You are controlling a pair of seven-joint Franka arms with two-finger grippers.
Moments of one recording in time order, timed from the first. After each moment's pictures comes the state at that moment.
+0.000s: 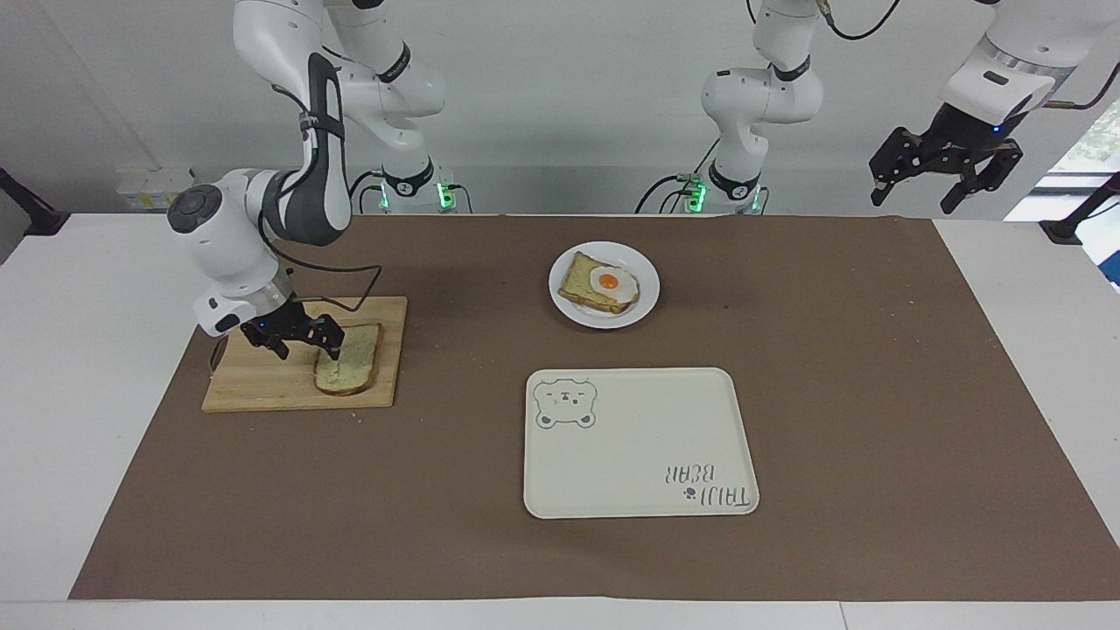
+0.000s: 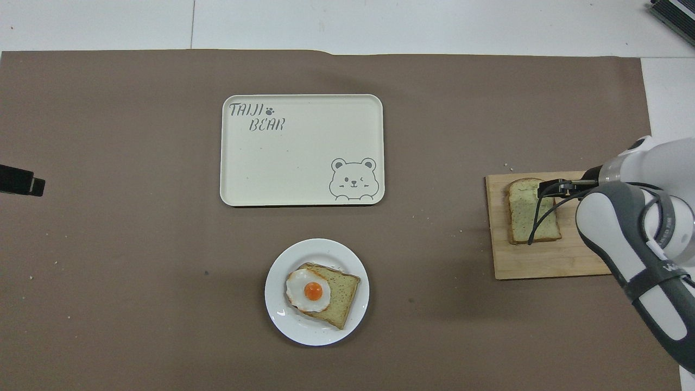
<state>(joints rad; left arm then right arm) -0.14 -0.02 0.11 -1.44 -0.04 1.43 0.15 0.00 0.18 -0.15 -2.08 0.14 2.26 -0.16</state>
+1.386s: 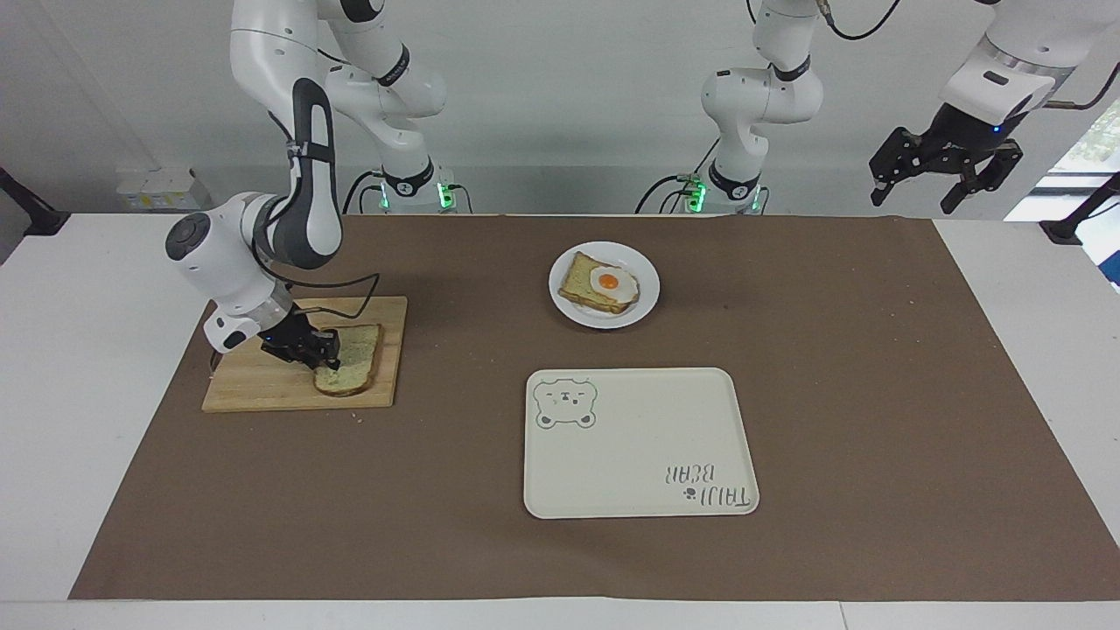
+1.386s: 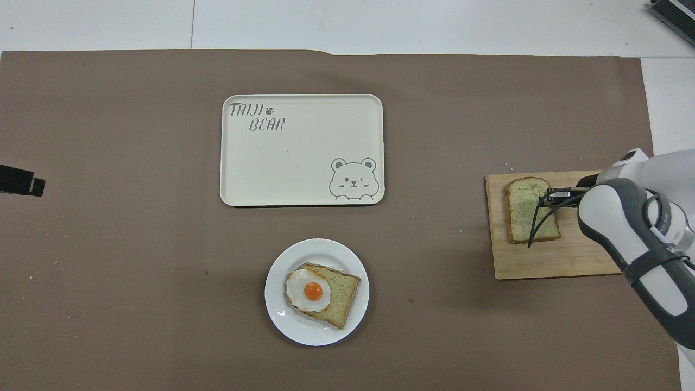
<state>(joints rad) -0.14 -0.02 0.11 -1.44 -0.04 1.43 0.15 -0.04 0.23 -0.15 -2.10 0.30 2.29 -0.29</state>
